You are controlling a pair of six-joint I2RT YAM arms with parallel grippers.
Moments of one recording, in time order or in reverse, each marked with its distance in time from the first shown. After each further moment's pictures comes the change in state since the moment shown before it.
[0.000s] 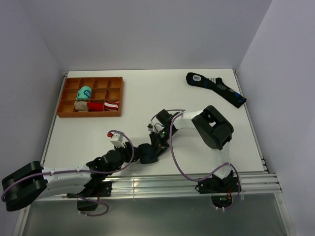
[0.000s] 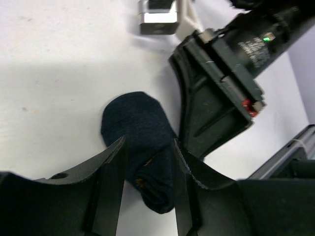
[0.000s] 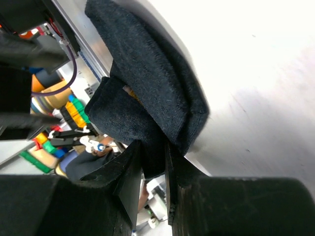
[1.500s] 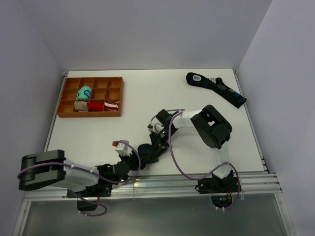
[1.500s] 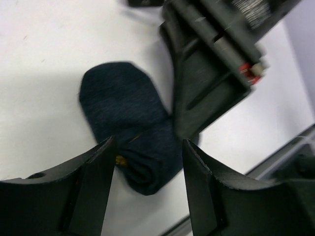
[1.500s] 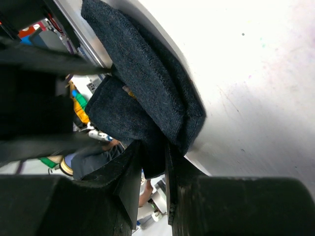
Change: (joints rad) left arm -0.299 0.232 0.000 0.206 -0.311 -0.129; right arm -0.005 0.028 0.026 -0.057 -0.018 -0.027
